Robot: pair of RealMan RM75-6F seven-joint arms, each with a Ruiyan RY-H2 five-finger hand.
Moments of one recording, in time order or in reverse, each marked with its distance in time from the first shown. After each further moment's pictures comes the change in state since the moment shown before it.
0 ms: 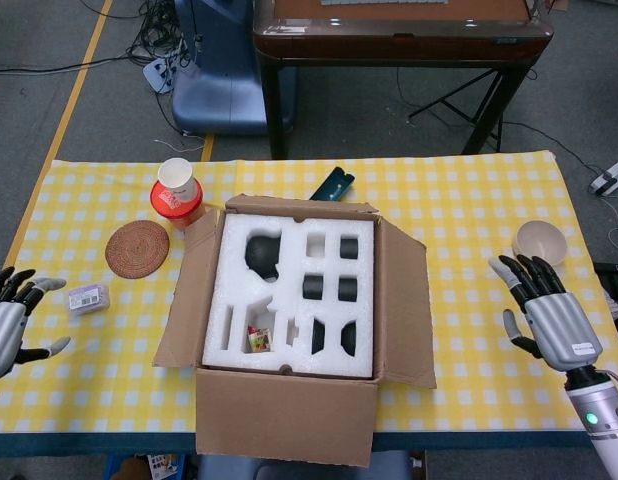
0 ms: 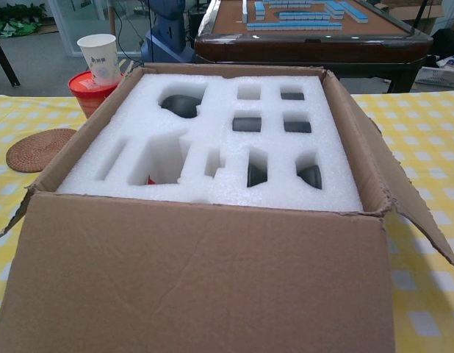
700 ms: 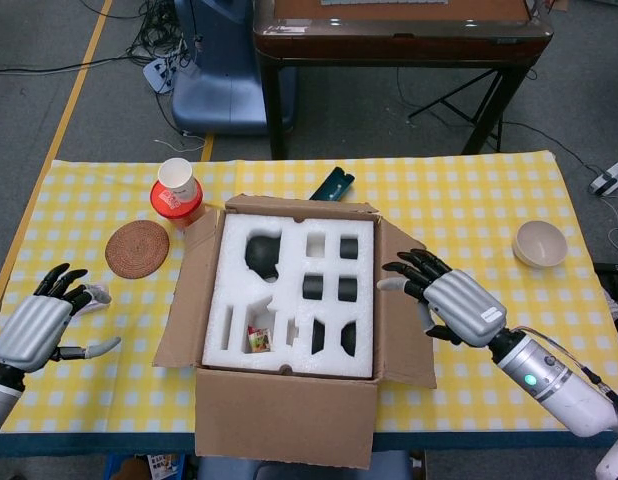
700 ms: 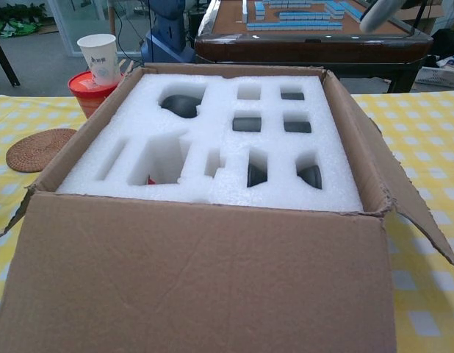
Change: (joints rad) left arm -0.109 0.068 0.016 -0.044 0.115 -0.150 -0.041; right arm 0.341 0.162 0.050 -0.195 -0.079 -0.336 0.226
